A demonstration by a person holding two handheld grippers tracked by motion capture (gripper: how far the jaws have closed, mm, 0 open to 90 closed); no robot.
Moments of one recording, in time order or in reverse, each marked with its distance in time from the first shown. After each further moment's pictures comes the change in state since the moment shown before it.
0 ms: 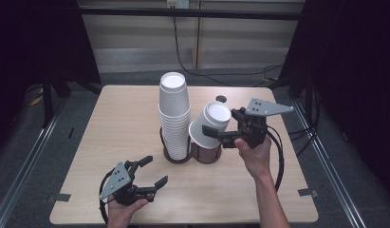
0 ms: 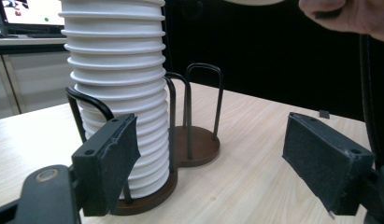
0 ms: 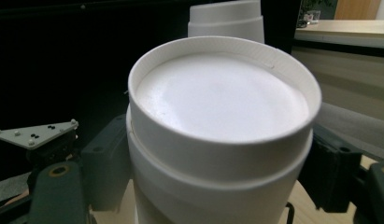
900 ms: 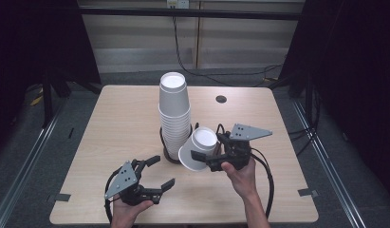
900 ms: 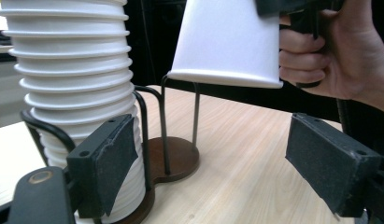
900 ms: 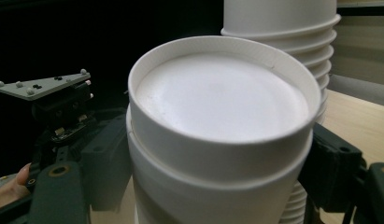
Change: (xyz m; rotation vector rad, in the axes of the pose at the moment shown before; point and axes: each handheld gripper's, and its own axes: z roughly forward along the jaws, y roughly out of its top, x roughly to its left) left arm -0.009 0.011 0.012 -0.008 -0.078 0.029; right arm 0.020 -0.062 0.022 0.038 0.073 0.067
